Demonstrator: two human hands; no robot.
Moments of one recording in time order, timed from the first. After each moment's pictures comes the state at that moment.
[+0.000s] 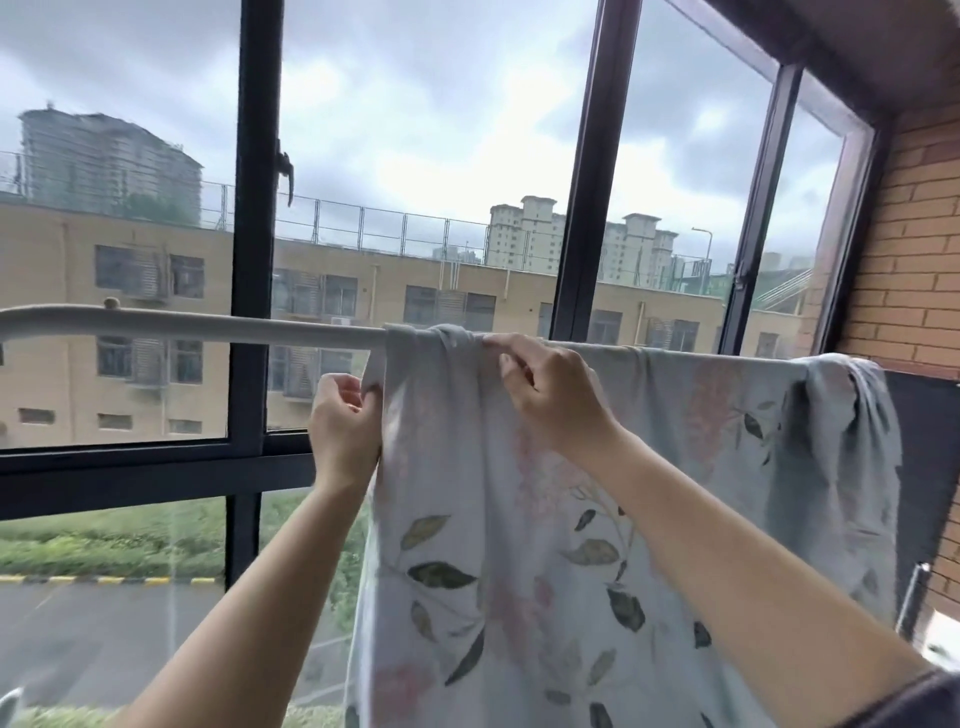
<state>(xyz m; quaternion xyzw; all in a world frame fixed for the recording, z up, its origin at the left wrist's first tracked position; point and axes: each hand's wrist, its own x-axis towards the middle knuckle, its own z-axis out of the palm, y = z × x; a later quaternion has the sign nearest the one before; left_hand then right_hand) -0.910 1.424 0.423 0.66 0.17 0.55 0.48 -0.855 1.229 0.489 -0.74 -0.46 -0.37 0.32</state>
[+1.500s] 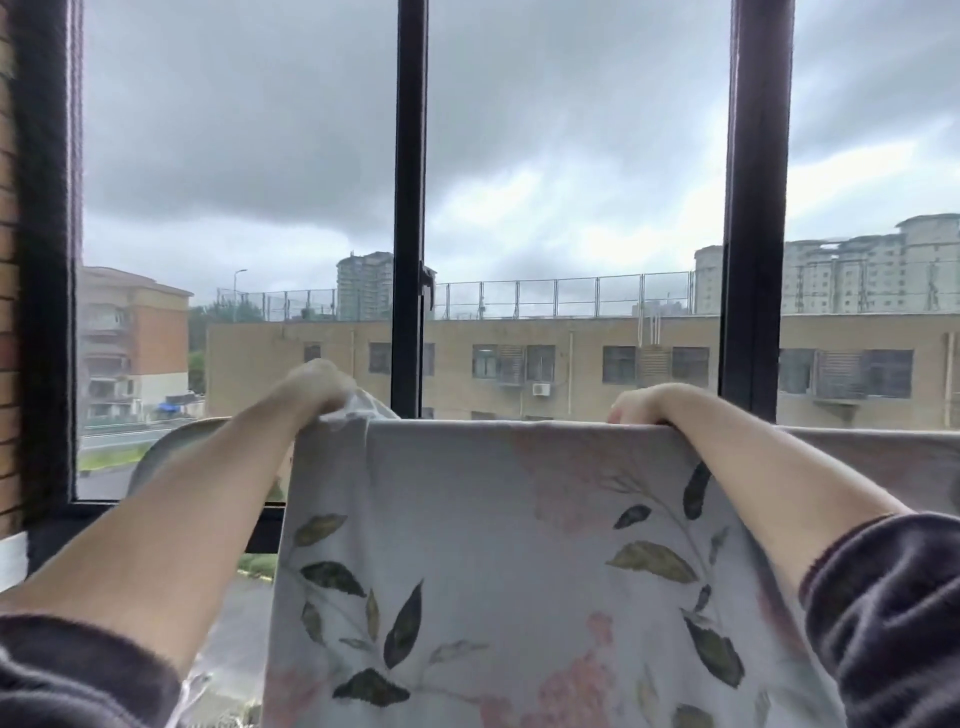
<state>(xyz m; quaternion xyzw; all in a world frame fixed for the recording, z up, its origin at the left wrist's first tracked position) -0.998 1.449 0.579 0.83 0.49 0.24 0.11 -0.703 1.269 0.577 -0.89 -0.46 0.01 -0.02</state>
